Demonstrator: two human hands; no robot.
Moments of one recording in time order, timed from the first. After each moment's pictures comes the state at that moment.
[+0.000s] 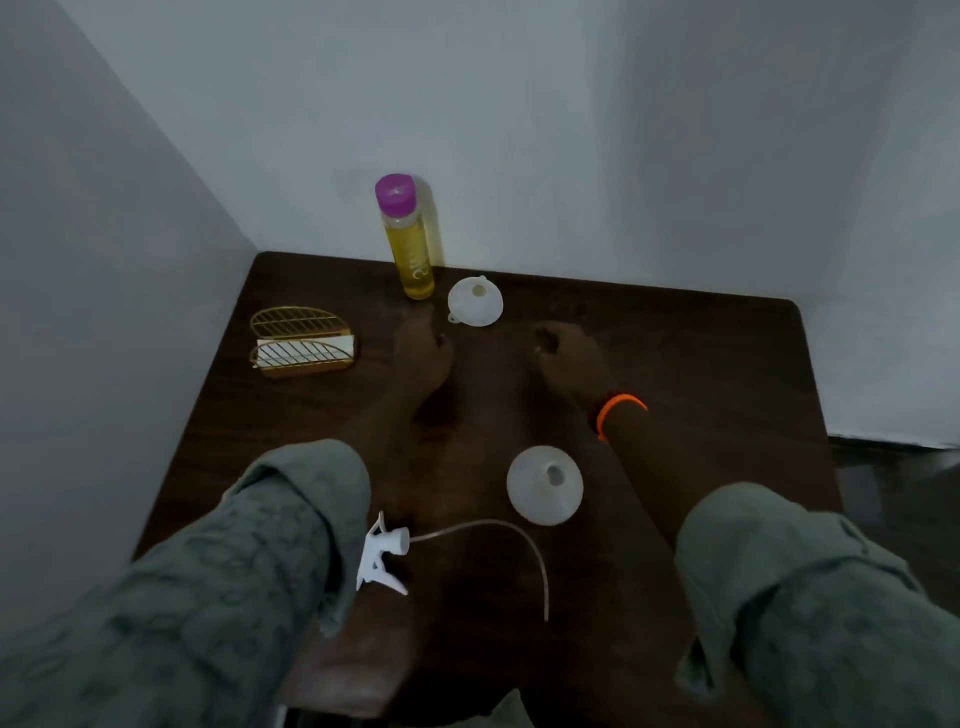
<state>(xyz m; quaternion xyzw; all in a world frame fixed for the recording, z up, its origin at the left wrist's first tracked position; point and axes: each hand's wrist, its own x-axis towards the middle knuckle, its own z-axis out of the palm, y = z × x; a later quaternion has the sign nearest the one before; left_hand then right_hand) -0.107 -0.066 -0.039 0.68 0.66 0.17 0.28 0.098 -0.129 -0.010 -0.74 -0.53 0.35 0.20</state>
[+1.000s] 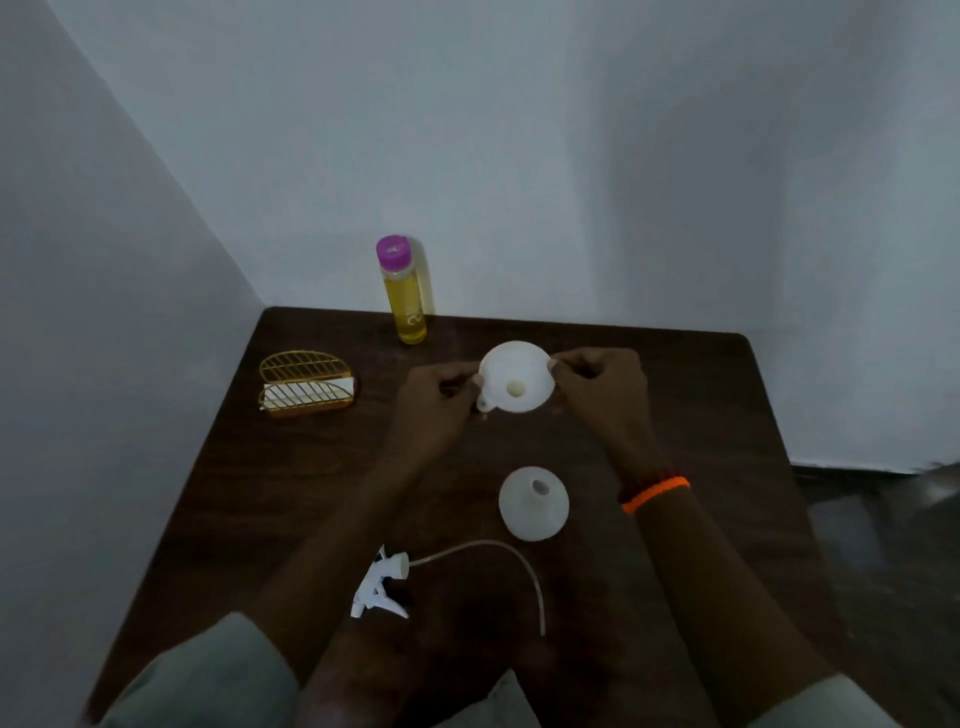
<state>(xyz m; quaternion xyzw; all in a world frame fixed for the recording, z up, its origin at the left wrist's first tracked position) -0.099 -0.168 0.087 0.66 0.53 0.29 0.44 0.097 -0.211 0.093 -0.72 -0.44 0.30 0.45</state>
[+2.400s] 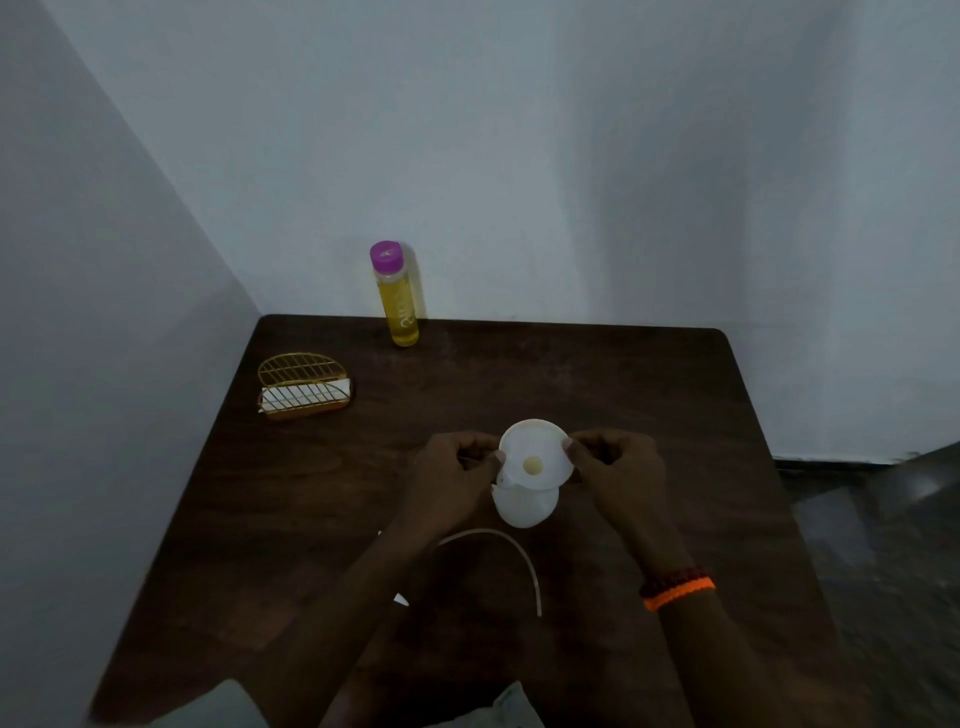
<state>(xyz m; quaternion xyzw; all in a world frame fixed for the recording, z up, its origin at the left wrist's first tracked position) -0.106 -0.243 0.068 0.63 0.53 0.22 0.52 0.089 -0.308 0.075 -0.77 -0.38 0.33 0.39</state>
